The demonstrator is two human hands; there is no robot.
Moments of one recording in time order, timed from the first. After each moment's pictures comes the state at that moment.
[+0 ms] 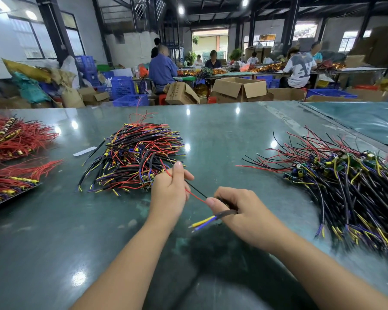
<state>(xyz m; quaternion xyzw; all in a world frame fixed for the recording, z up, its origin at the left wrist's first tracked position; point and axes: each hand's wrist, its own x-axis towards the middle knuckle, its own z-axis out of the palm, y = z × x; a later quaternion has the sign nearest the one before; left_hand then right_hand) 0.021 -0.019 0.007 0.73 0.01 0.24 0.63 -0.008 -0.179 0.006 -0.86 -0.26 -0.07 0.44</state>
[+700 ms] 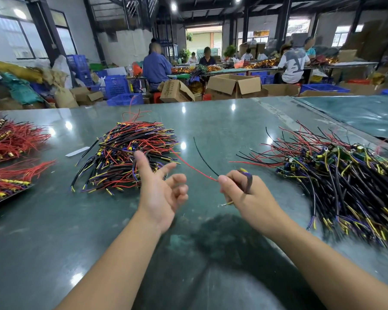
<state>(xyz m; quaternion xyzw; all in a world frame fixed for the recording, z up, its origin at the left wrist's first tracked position) 0.012 -0.011 0.017 0.49 0.04 0.01 0.87 0.000 -0.191 0.009 -0.82 -0.19 -0.12 0.53</state>
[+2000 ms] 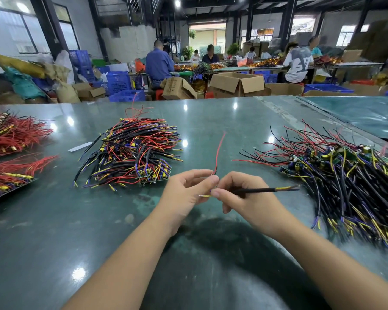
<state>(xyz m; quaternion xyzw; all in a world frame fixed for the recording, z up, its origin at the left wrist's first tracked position) 0.006 -0.030 0.004 0.67 -0.08 0.00 0.74 -0.002 -0.190 0.008 -0.79 -0.24 -0.07 0.55</state>
